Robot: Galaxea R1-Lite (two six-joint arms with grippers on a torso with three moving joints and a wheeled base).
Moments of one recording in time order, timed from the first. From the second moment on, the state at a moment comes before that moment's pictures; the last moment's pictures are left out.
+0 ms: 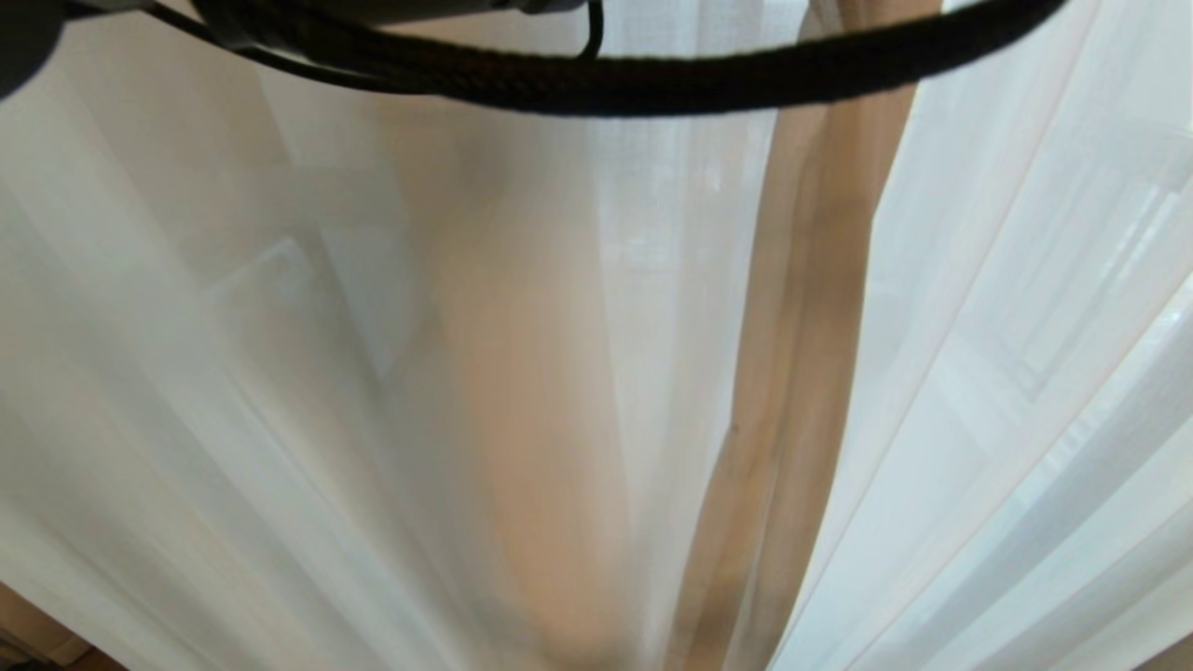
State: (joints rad) left arm -1.06 1.75 -1.90 0.00 -0.04 0.09; right arm 0.01 0.00 0.00 0.00 0.05 -0.11
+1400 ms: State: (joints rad) left arm -1.07 1.81 -1.93 -0.03 0.06 0.09; right arm 0.01 0.00 0.00 0.00 0.05 -0.11
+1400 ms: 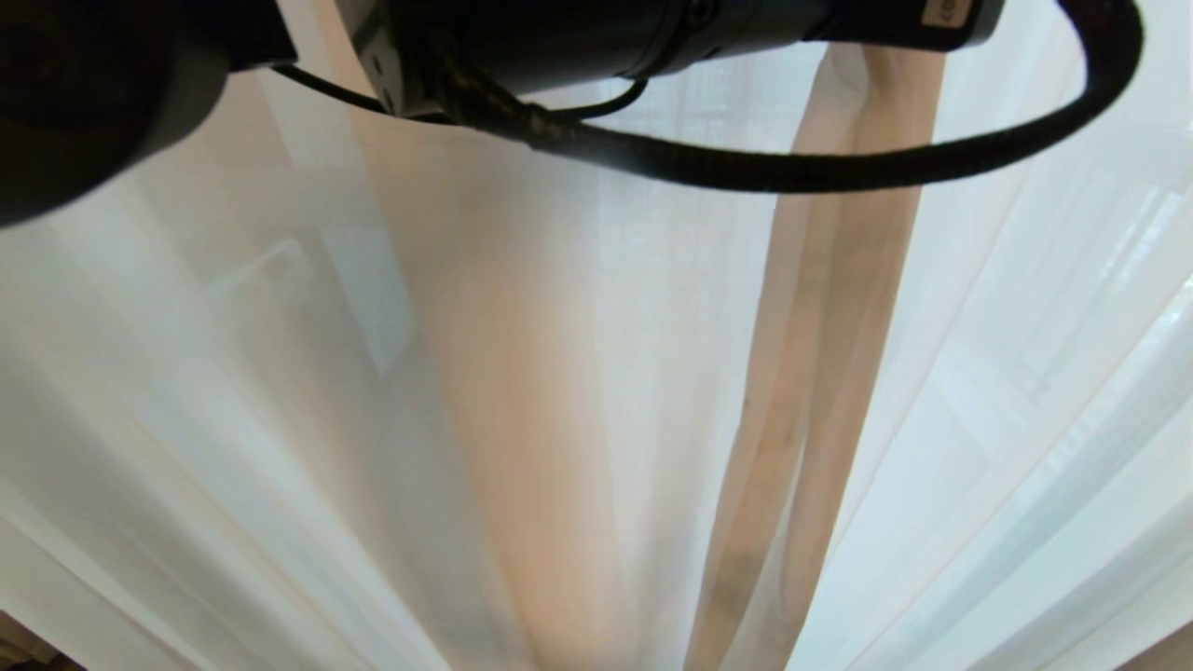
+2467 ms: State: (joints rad) left arm -0.95 1.68 -1.78 -0.02 0.16 0.14; right arm 0.01 0.00 0.00 0.00 0.05 -0.11
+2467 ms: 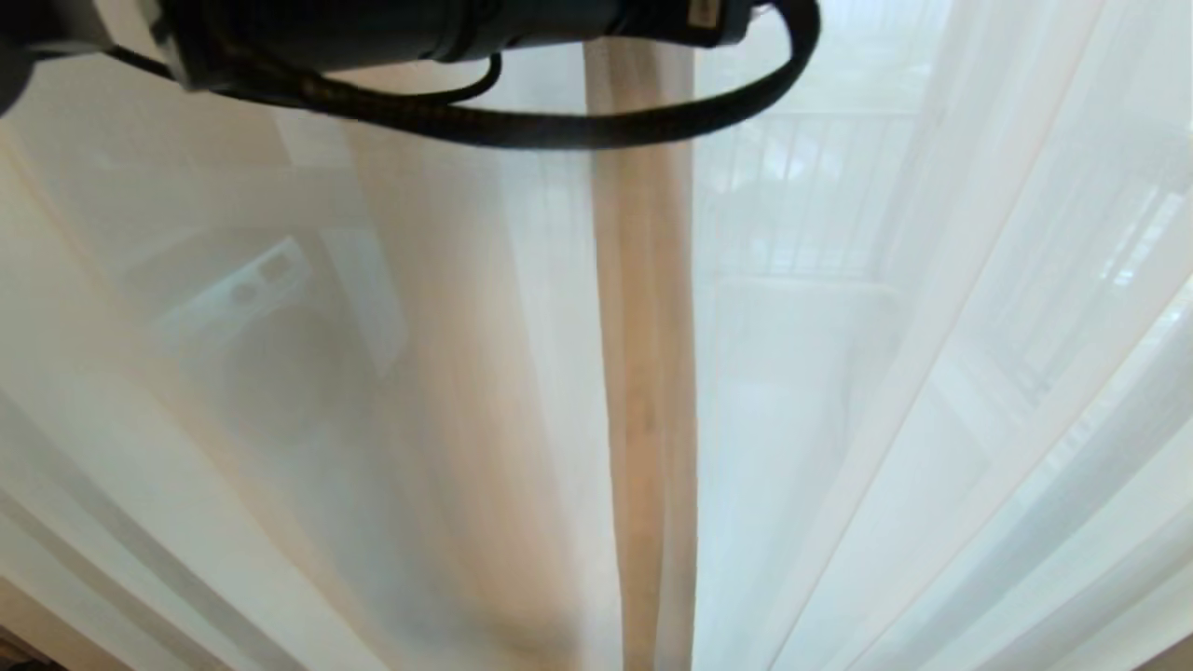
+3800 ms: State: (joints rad) left arm -0.57 1.22 -1.22 0.04 0.50 0.13; right arm 0.01 0.00 0.00 0.00 0.05 -0.11
